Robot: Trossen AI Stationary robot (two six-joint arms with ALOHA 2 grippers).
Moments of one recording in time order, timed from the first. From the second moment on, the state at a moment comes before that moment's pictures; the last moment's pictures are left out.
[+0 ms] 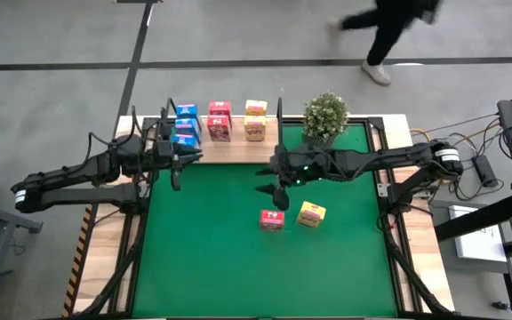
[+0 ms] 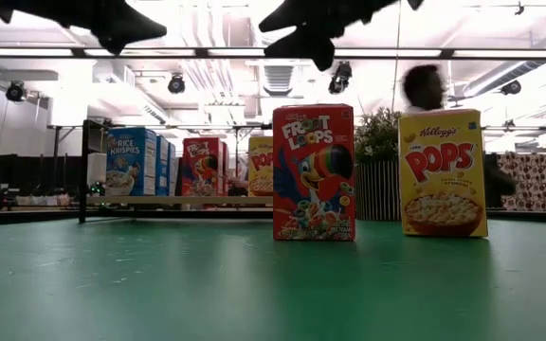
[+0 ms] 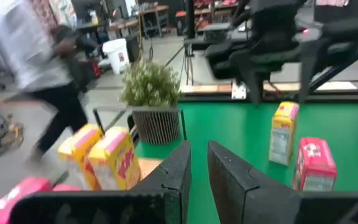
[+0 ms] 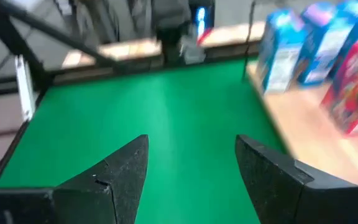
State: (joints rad) left arm 0.25 0.57 0.61 -0.16 -0.02 0.13; right arm -0.03 1.52 1.19 -0.08 -0.05 0.13
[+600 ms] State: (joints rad) left arm 0.25 0.53 0.62 -0.38 -0.52 0.05; right arm -0.02 1.92 1.66 -0.30 0.07 0.02
